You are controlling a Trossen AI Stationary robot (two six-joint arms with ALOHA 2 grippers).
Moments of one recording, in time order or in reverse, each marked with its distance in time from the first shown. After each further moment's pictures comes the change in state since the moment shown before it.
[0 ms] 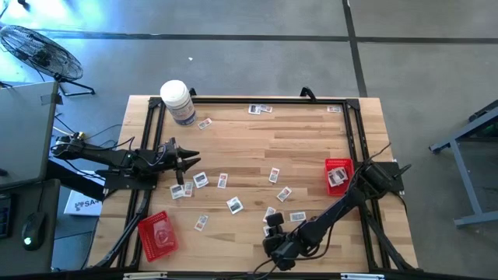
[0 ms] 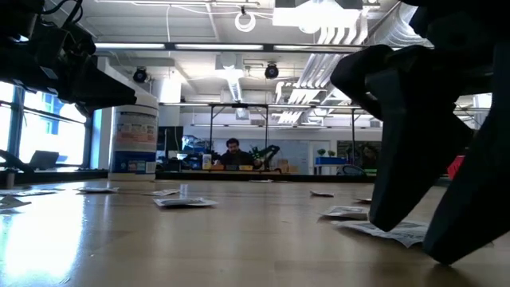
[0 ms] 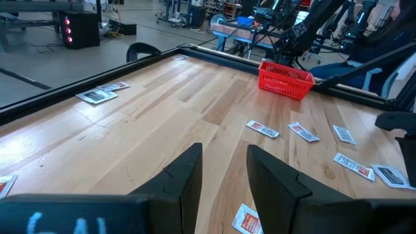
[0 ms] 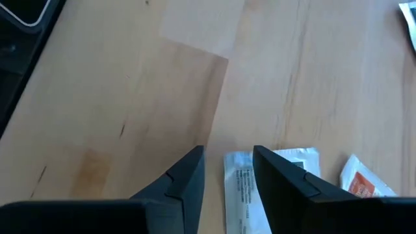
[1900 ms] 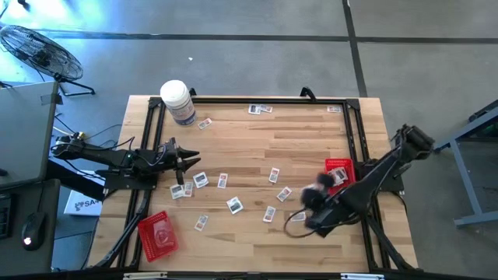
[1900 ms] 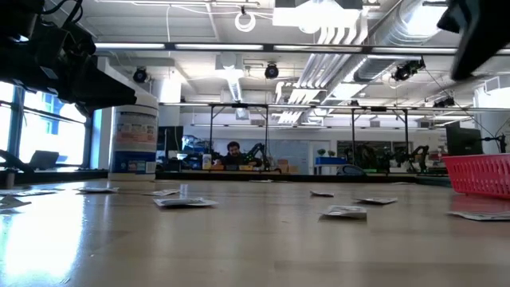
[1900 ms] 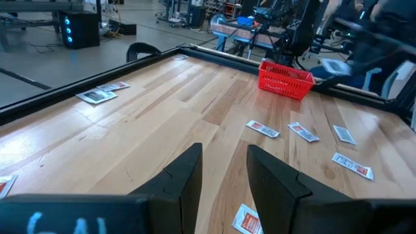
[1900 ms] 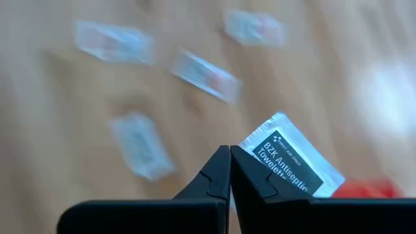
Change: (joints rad) left arm 0.000 0.000 0.000 0.000 0.000 0.000; right arm -0.005 -0.600 -0.224 -0.751 0.150 0.656
